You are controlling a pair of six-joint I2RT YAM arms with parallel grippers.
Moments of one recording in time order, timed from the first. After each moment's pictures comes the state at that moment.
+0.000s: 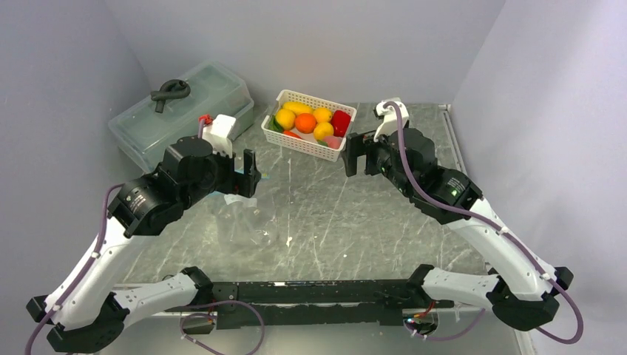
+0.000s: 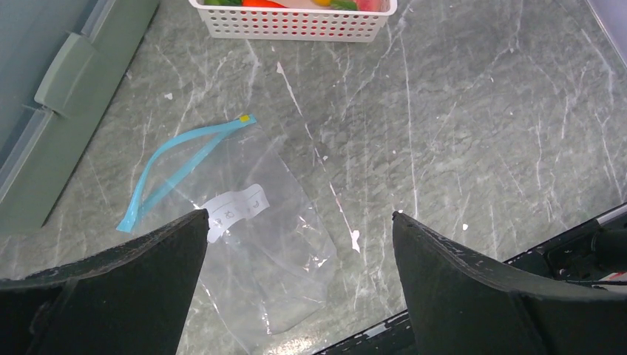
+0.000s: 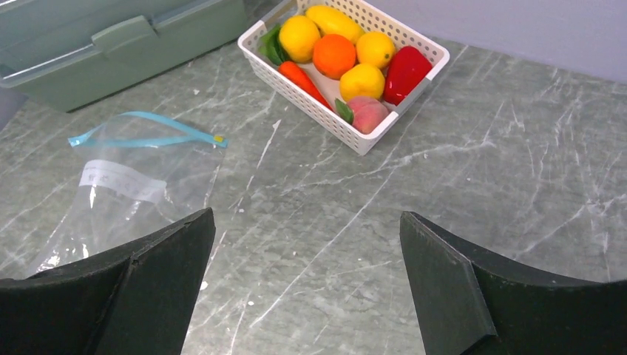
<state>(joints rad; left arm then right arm) -0.72 0.97 1.46 -0.97 -0.24 -0.27 0.81 1.05 1.39 -0.67 0.38 0.22</state>
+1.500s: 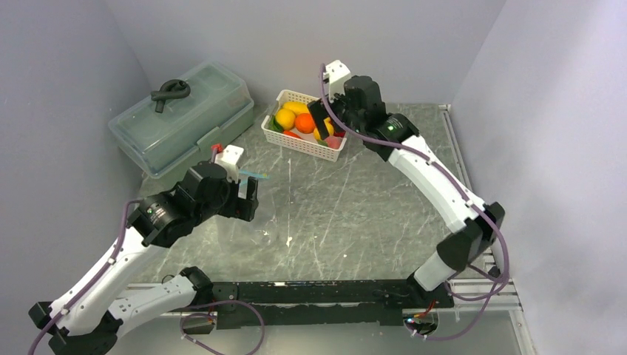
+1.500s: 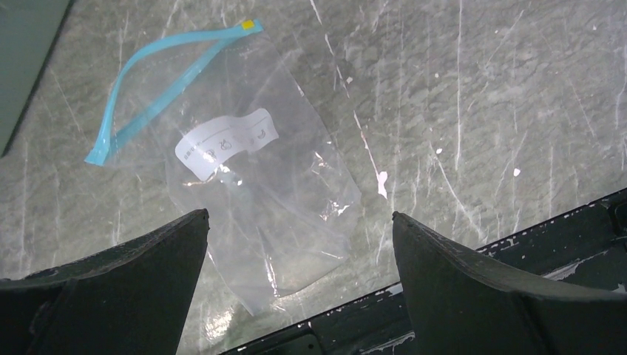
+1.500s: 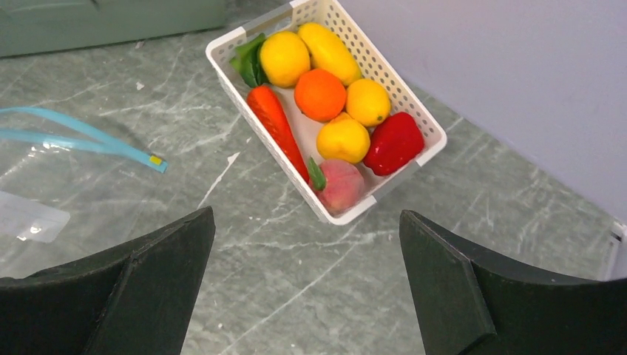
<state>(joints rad) -0.72 0.87 1.16 -0.97 -0.23 -0.31 0.64 1.54 1.69 -0.55 0.16 -0.11</state>
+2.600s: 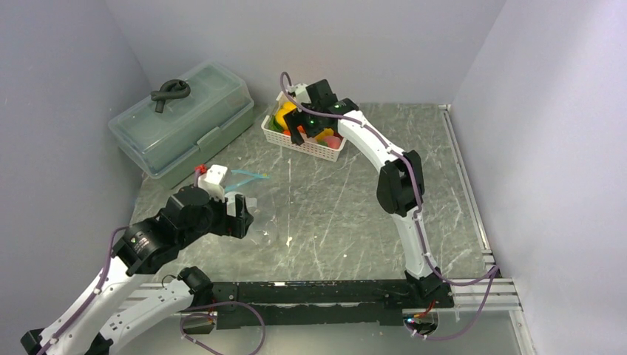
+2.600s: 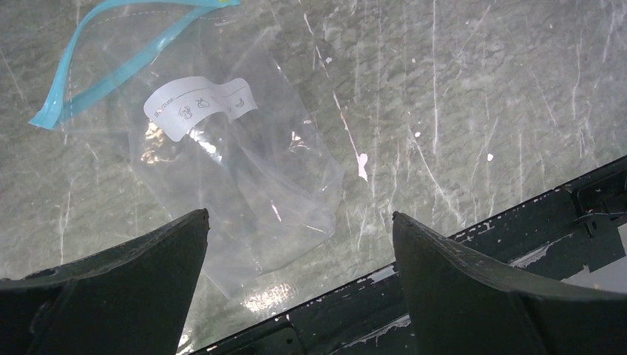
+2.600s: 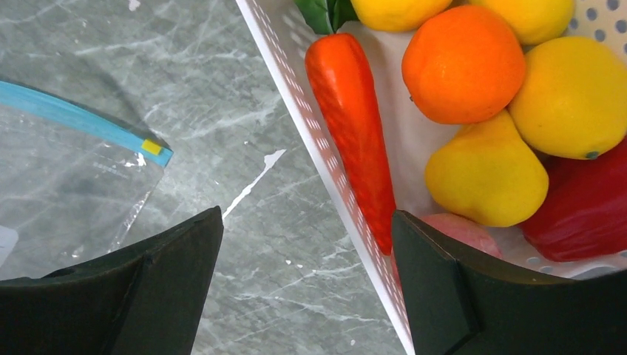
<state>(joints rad) -0.72 0.63 0.95 -0.94 -0.18 -0.39 0.54 2.27 2.17 -0.69 -0.21 -0.09</state>
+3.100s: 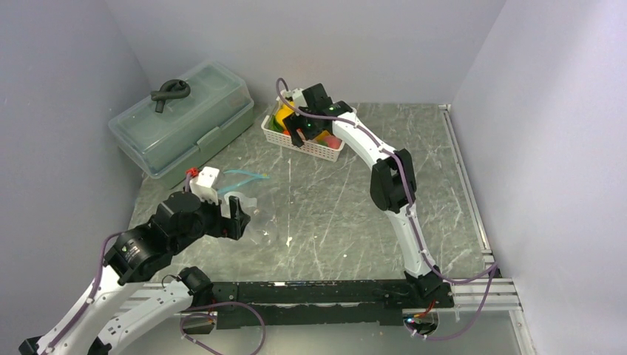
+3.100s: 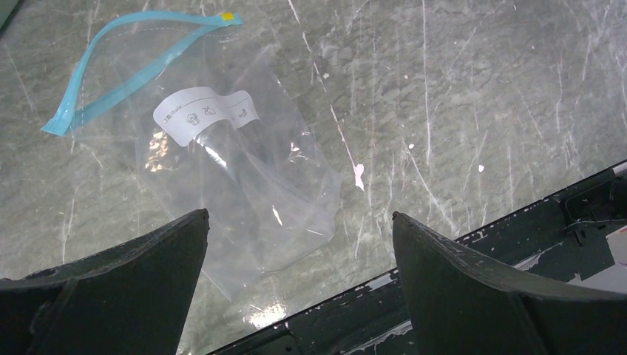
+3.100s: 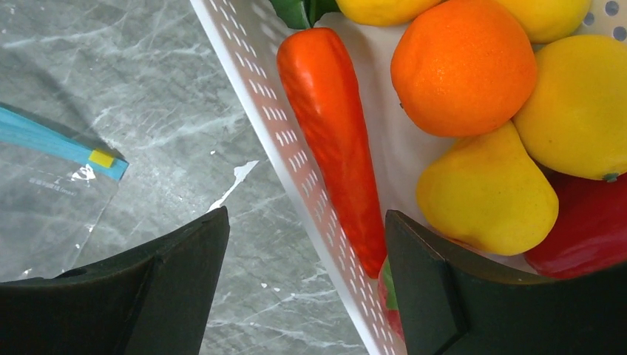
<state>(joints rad) -0.72 0.57 0.94 -0.93 -0.19 -0.39 0.54 2.37 2.24 -0.70 -0.18 -0.12</state>
